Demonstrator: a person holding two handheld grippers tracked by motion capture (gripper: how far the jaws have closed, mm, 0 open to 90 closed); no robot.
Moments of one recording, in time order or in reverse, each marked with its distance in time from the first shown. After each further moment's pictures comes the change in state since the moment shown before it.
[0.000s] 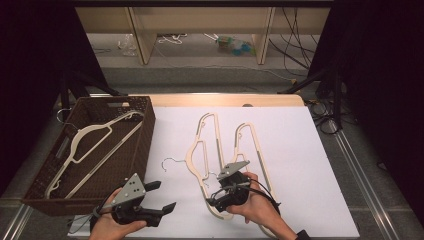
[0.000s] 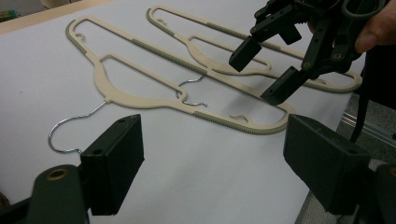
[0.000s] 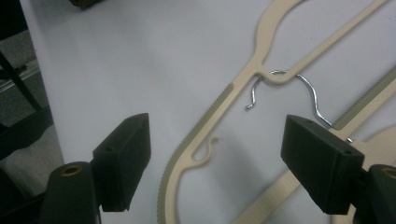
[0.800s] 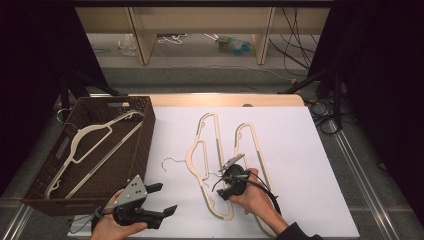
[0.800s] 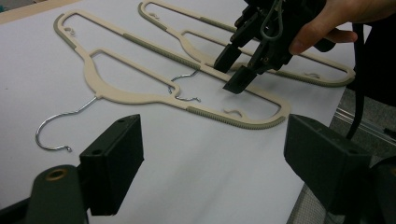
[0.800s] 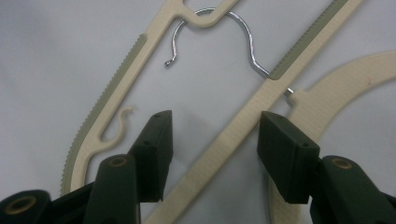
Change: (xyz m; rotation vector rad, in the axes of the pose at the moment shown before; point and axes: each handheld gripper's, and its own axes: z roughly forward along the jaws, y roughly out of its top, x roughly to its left) left arm -0.002 -0.003 0.003 0.020 -0.019 0.000; right arm -0.029 -0.001 0.023 0.199 -0.147 0.080
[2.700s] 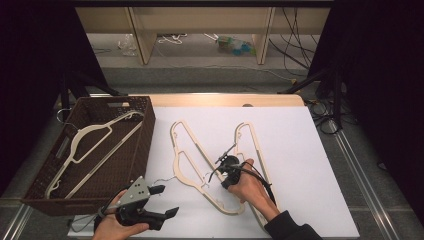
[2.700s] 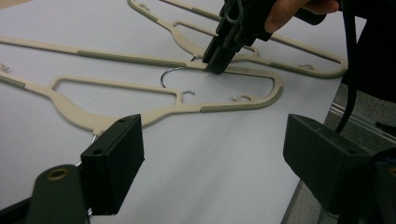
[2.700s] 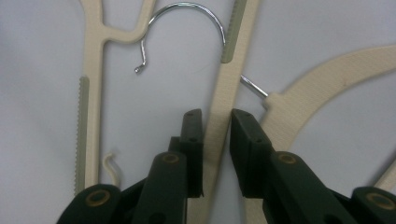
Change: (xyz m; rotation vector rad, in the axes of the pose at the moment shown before) left arm 0.000 -0.003 0.006 0.019 -0.027 -0.002; right arm -0.012 0.026 0.002 0.161 -0.029 0.024
